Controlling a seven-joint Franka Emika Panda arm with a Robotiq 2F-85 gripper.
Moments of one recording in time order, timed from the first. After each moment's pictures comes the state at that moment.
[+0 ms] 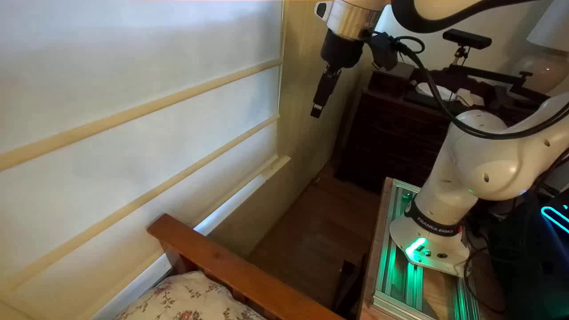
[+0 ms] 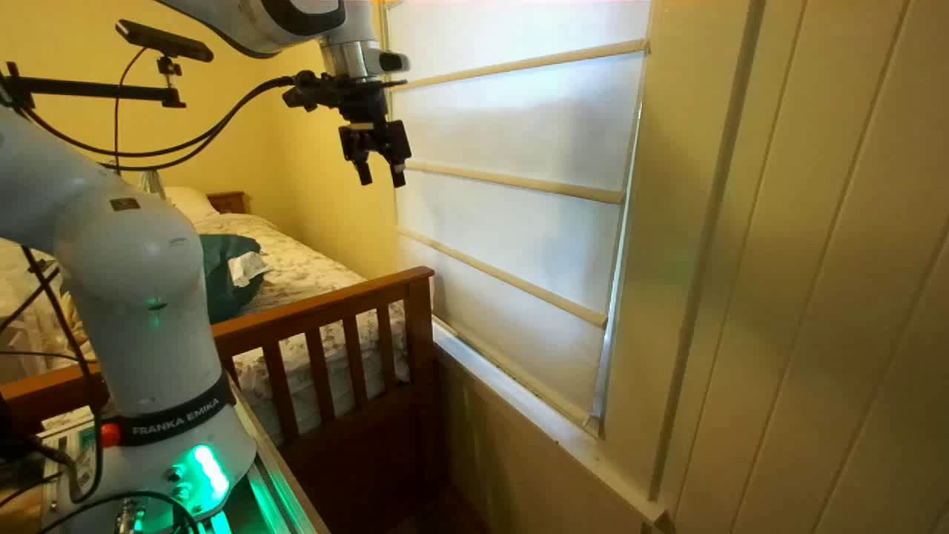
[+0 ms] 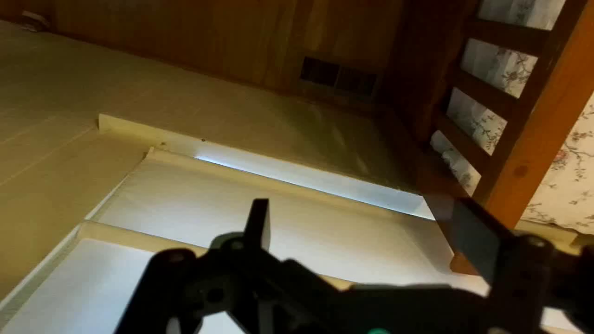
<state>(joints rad) 0.07 -0.77 0.08 -2.59 -0.01 2.00 0.02</state>
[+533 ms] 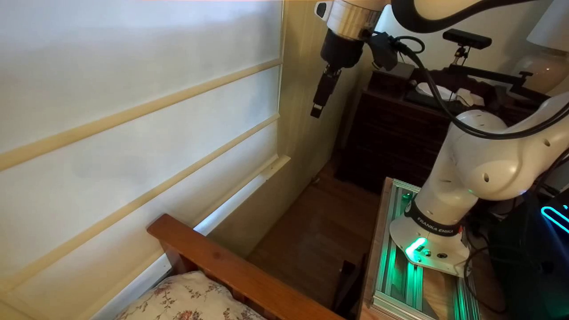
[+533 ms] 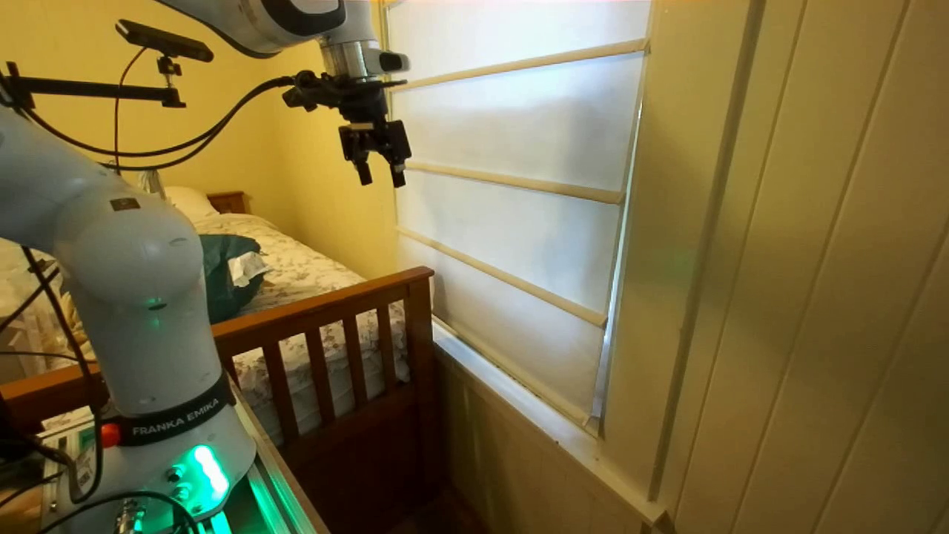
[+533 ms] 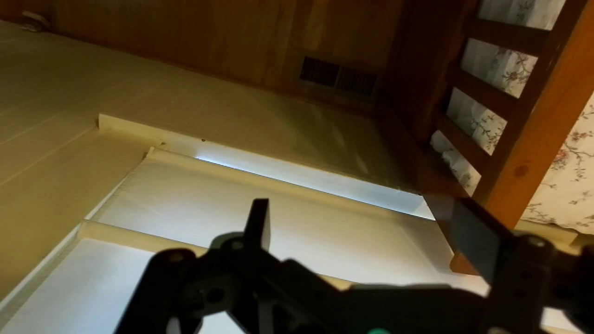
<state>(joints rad) 0.07 -0.77 0.08 -2.59 -0.01 2.00 0.02</state>
